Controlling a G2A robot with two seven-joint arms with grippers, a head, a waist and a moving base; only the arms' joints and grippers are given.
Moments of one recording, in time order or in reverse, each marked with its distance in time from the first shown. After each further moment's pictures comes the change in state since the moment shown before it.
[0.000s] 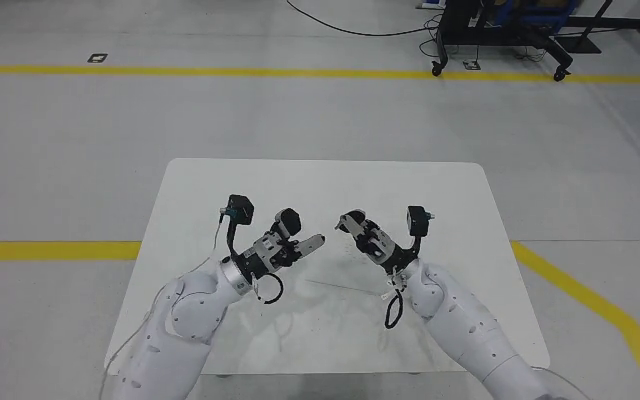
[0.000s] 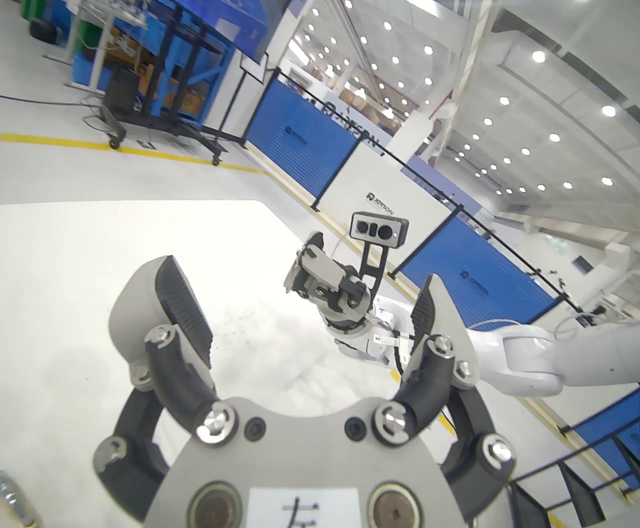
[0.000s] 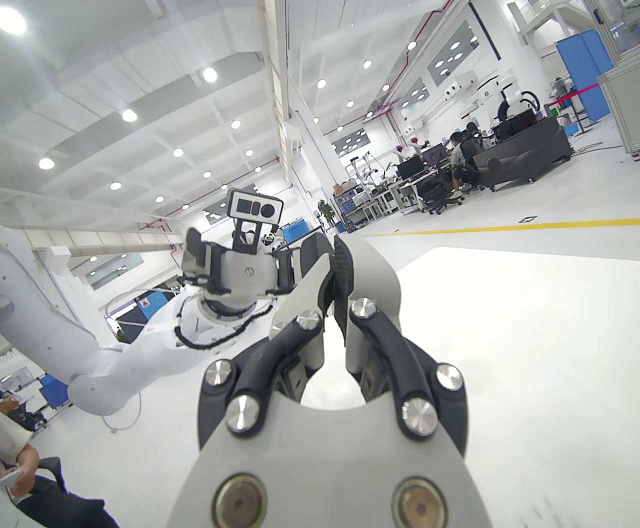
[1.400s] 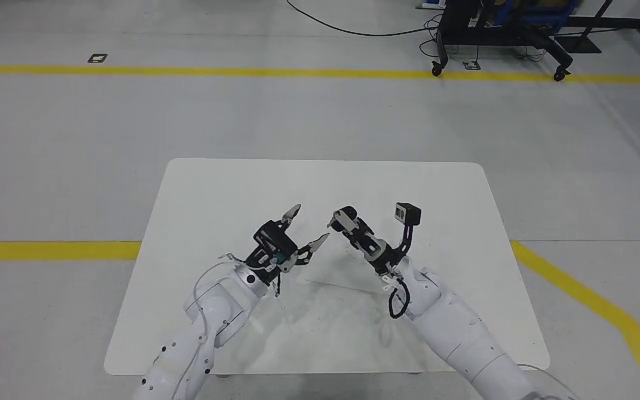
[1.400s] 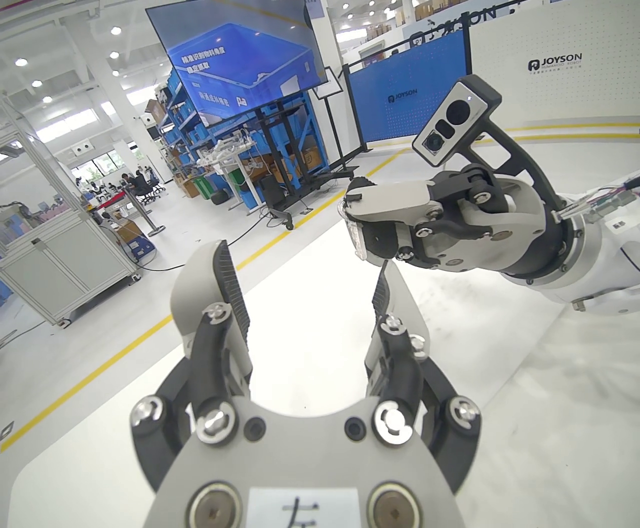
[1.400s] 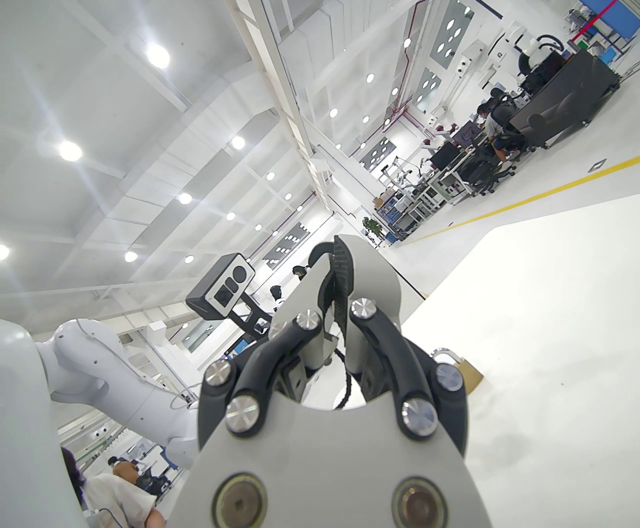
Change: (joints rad) left arm 0.020 0.002 0.099 0.023 1.147 0.211 0.611; right arm 0.008 -0.046 -0.028 0.021 0.541 -0.037 0.404
